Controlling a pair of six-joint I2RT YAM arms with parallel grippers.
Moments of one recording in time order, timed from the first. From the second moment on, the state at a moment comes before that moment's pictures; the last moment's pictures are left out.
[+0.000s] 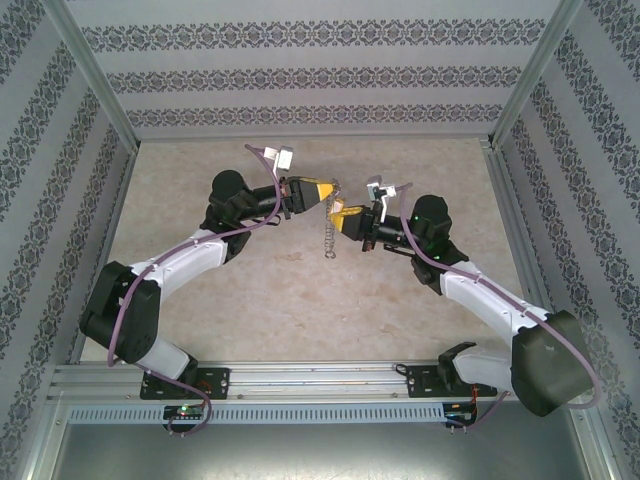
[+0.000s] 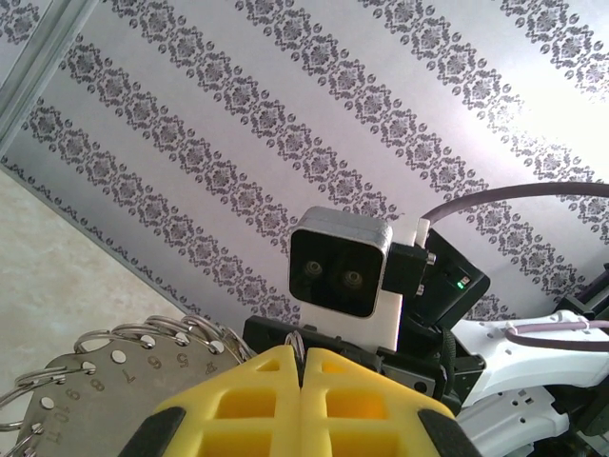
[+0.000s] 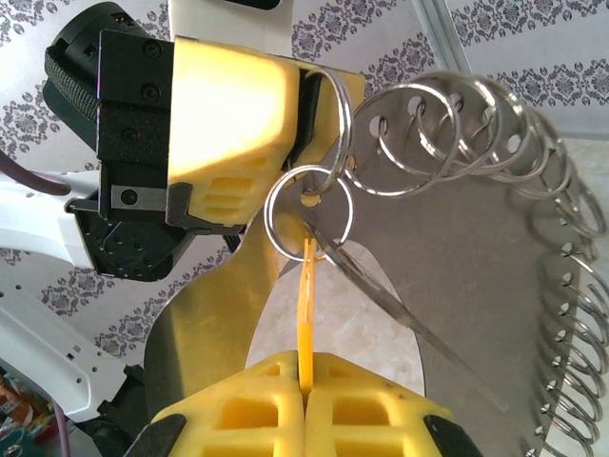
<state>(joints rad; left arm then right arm) -0.45 1.53 0.97 0.82 0.88 -0.88 0.42 1.21 0.68 0.52 -0.85 0.53</state>
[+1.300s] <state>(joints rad) -0.45 1.53 0.90 1.03 0.77 -0.99 0.41 1.05 0.65 0.38 -0.72 0.46</state>
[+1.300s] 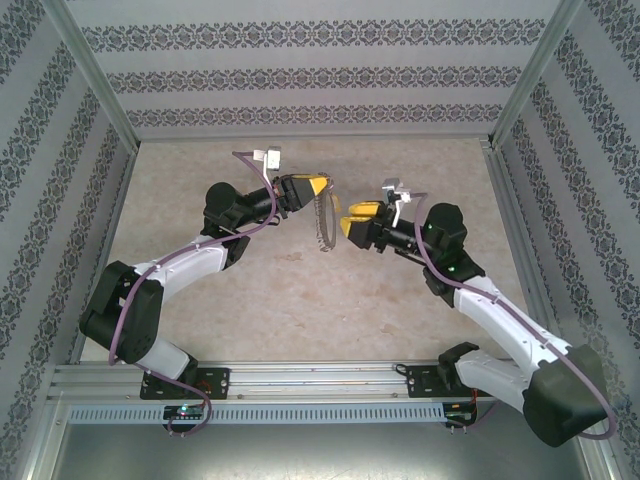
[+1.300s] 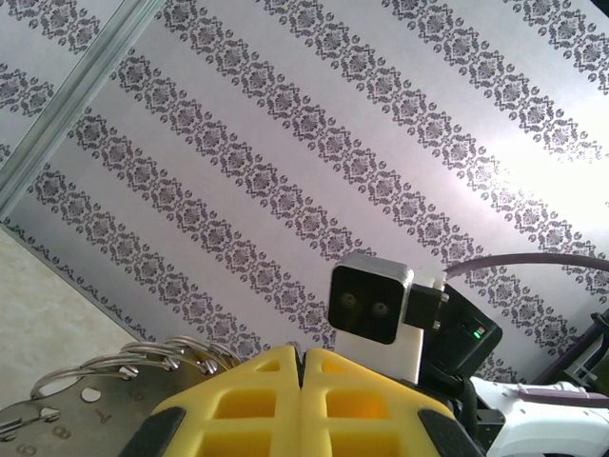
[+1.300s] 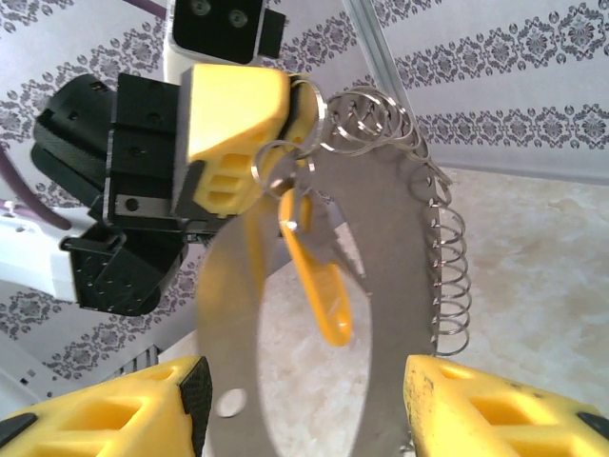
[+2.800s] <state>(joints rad) -0.45 1.66 0.91 1.23 0.80 -1.13 0.51 1.27 0.80 0.40 -0.70 0.42</state>
